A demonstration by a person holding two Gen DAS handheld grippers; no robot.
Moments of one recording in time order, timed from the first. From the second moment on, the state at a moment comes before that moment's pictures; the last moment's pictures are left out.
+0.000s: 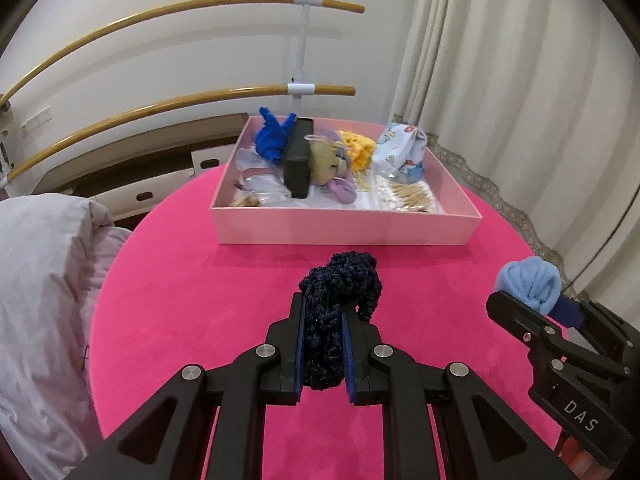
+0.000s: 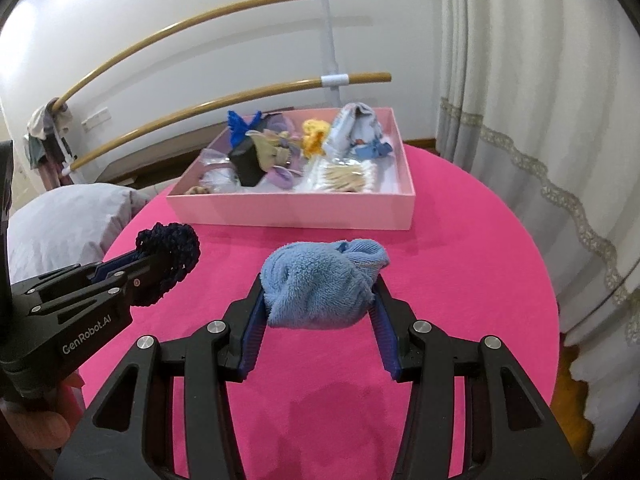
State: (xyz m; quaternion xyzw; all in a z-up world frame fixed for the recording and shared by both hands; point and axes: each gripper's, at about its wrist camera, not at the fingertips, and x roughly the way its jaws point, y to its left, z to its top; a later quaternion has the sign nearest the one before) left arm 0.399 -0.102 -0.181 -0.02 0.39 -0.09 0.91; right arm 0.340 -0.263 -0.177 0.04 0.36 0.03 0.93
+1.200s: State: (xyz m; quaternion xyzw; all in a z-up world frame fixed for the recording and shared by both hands) left arm 0.409 -0.071 -0.080 0.00 0.31 -0.07 0.95; right arm 0.391 -0.252 -0.065 0.01 0.29 0.06 0.96
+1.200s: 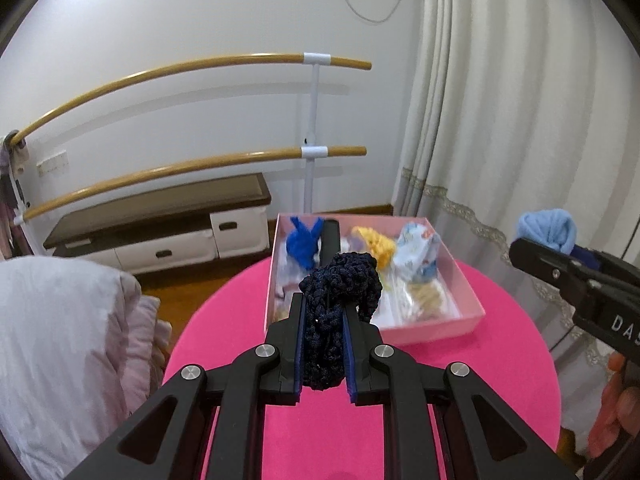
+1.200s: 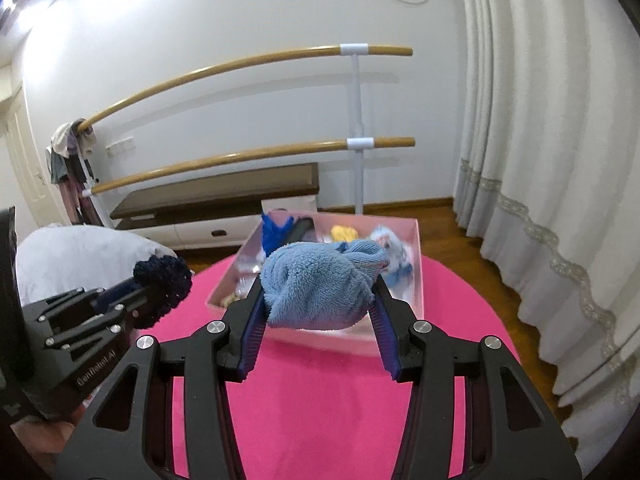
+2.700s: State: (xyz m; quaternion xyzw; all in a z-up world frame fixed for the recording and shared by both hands) left arm 0.646 -0.121 -0.103 0.00 0.38 -0.05 0.92; right arm 0.568 -0.285 -0.108 0.06 0.40 0.07 0.91
